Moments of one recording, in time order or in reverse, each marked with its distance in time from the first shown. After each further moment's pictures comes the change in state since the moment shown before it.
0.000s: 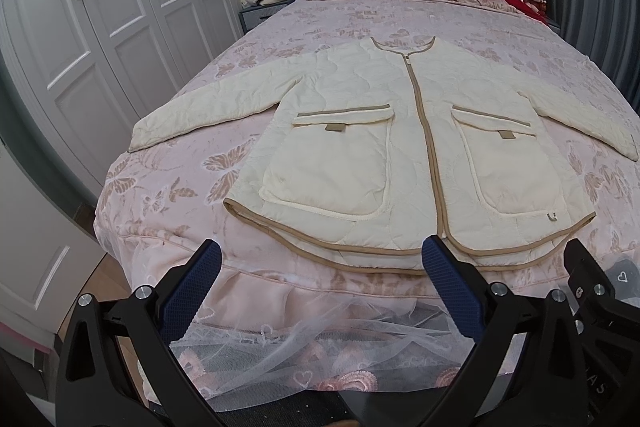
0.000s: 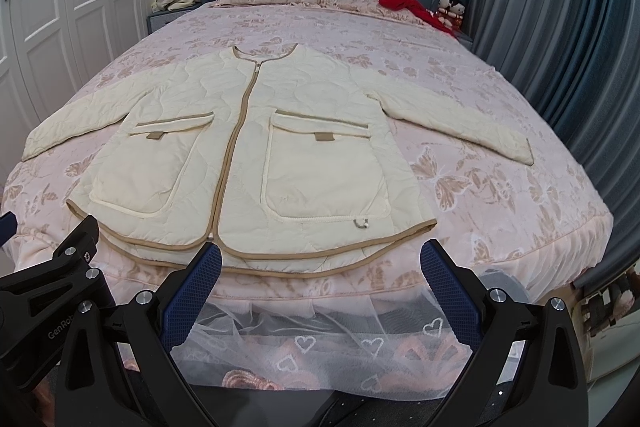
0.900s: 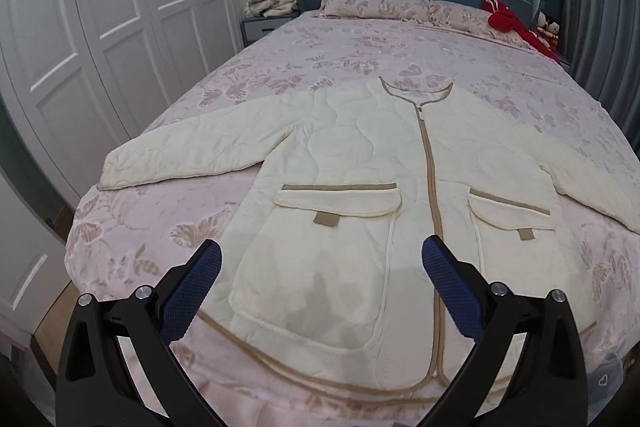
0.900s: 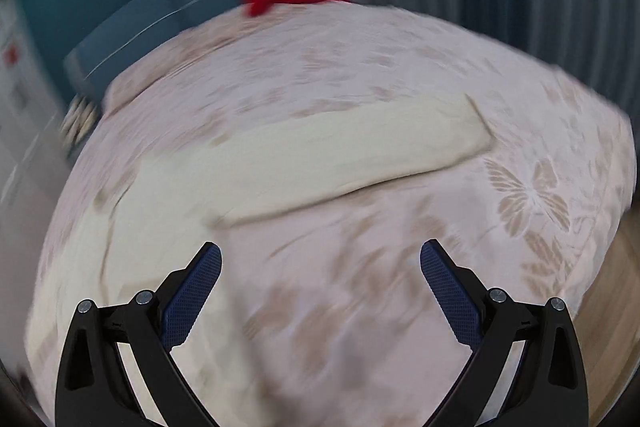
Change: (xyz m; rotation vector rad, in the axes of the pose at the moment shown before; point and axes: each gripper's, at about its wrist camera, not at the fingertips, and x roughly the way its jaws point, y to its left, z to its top) left arm 0.078 -0.001 0.103 -0.082 -0.049 -0.035; right arm 0.169 -0.303 0.108 0.604 -0.001 -0.022
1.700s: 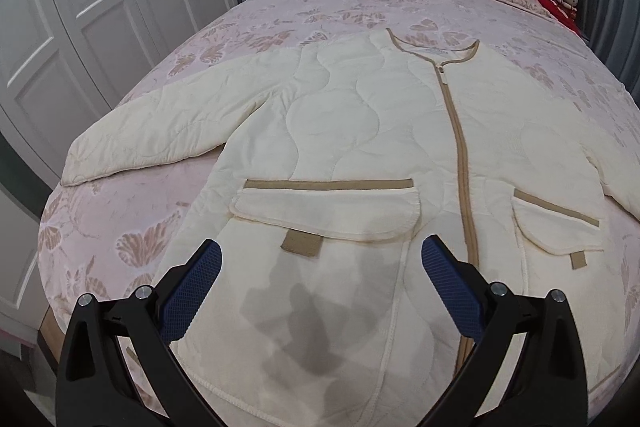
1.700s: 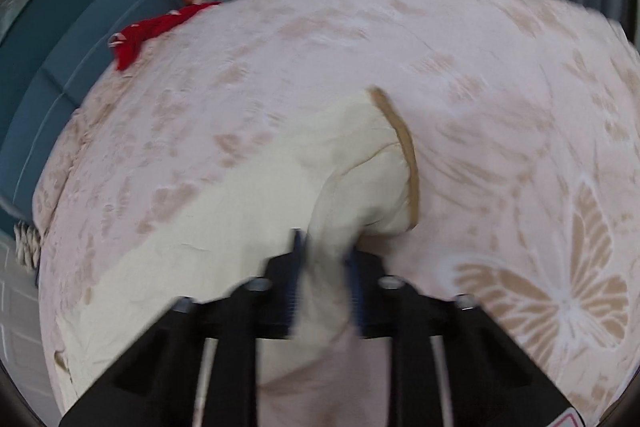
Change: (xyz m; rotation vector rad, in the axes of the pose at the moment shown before) left arm 0.109 -0.019 0.019 0.002 0.145 0.029; right arm 0.155 -0.104 0.110 0.302 -0.002 -0.103
